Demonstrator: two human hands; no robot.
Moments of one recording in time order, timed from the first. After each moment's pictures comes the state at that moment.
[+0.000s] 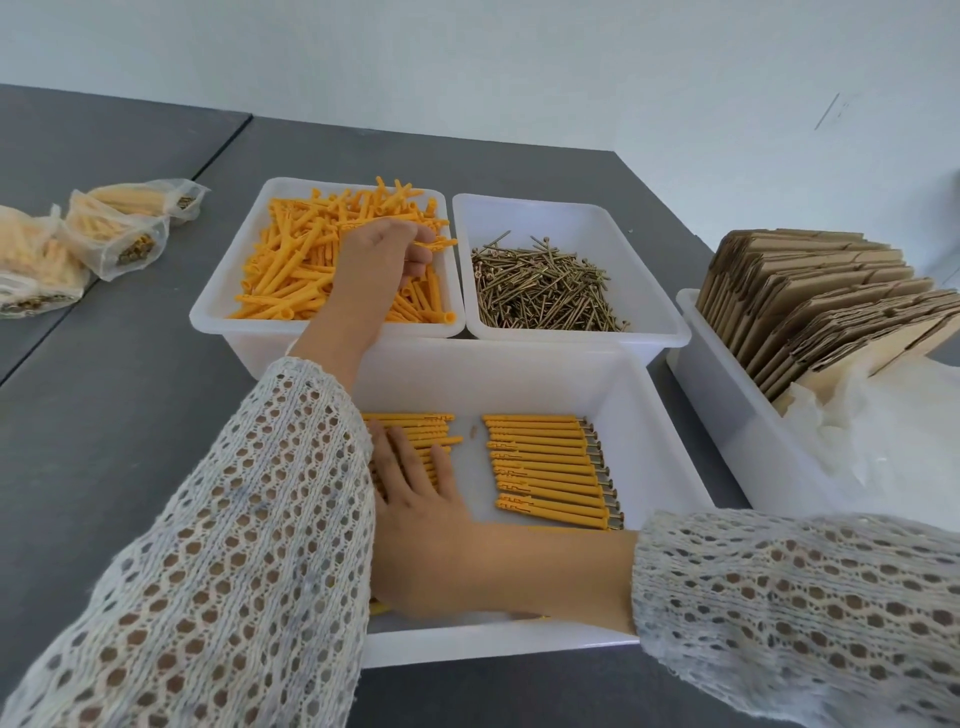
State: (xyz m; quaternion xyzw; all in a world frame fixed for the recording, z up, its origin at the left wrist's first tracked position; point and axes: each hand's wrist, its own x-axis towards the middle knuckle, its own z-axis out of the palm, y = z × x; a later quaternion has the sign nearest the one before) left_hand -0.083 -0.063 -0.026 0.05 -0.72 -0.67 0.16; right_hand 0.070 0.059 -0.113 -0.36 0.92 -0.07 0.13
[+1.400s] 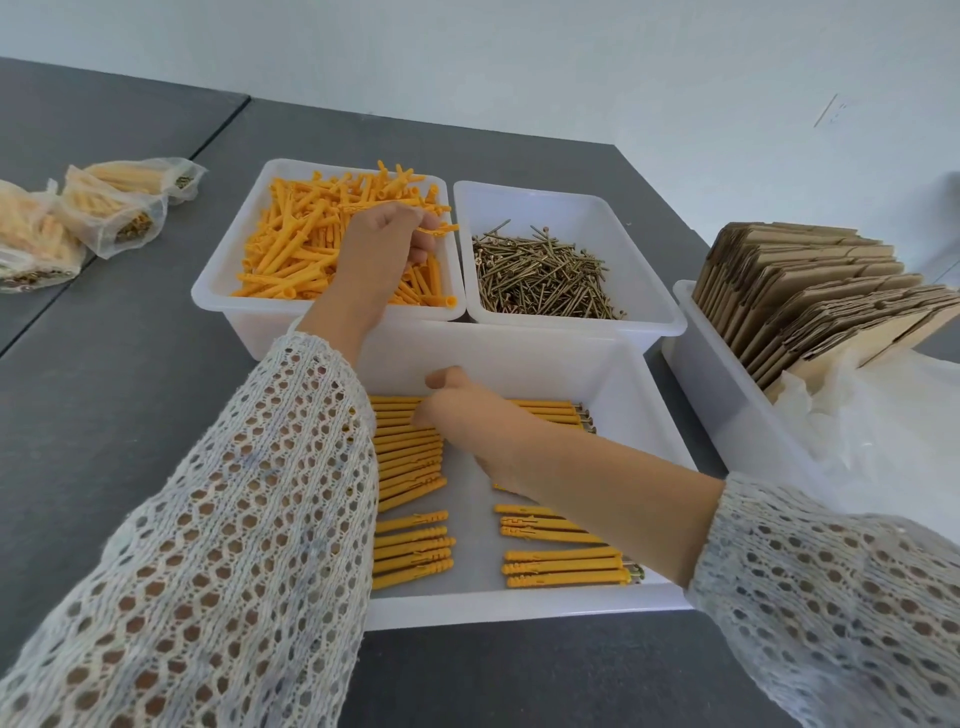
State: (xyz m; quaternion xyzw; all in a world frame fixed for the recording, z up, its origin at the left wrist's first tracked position) left_hand -0.082 -0.061 -0.026 0.04 -0.73 -0.66 0.16; right_hand 0.029 0.080 -0.030 -0.03 0.83 -0.44 0.33
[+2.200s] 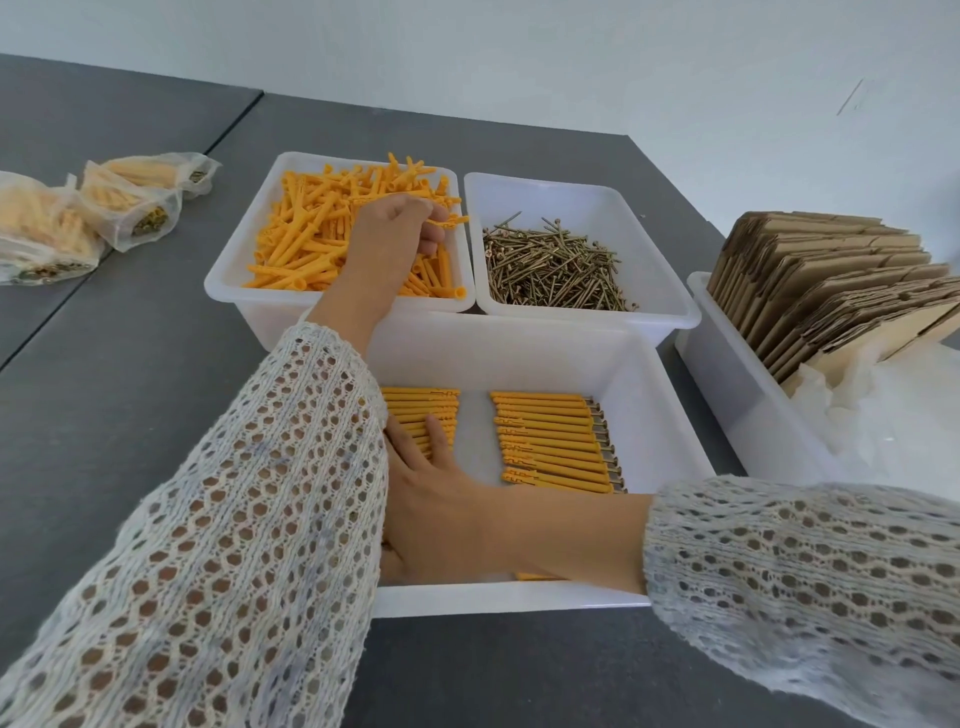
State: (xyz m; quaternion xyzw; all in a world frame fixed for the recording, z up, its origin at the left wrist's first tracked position) left_hand -0.081 -0.061 -0.025 0.04 -0.74 -0.65 0.17; right_hand 0.076 0.066 -0.083 -0.45 0.88 0.02 0.13
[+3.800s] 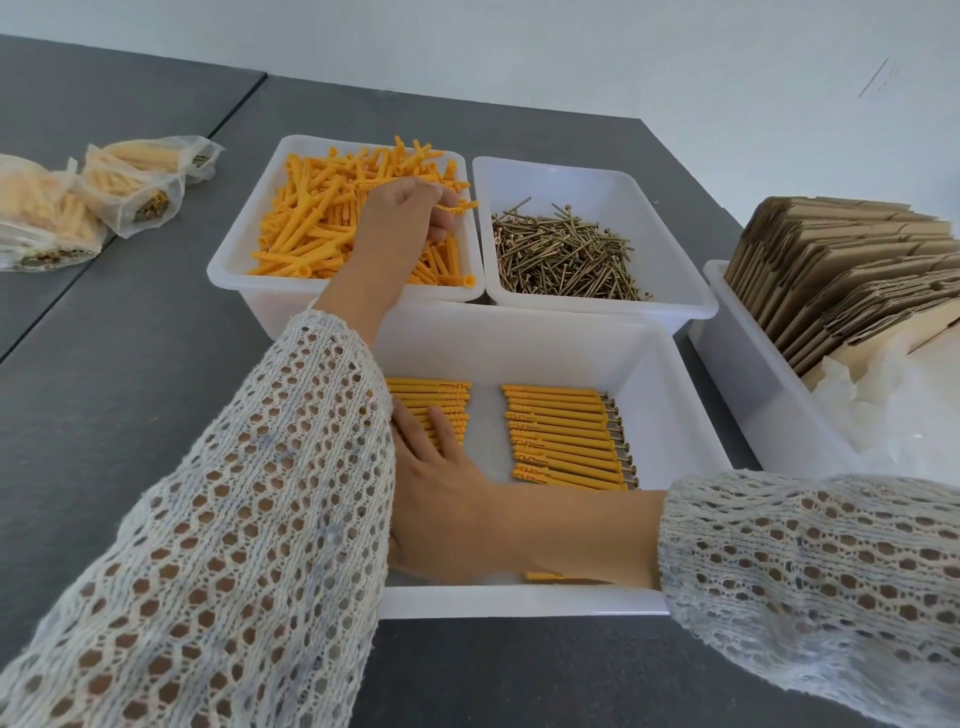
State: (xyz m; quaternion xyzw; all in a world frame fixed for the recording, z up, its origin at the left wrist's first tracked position) left_hand -0.082 -0.061 -0.024 0.04 -0.74 -0.65 0.16; right_hand 0.077 0.064 -0.092 -0.44 0.89 -0.01 0.11
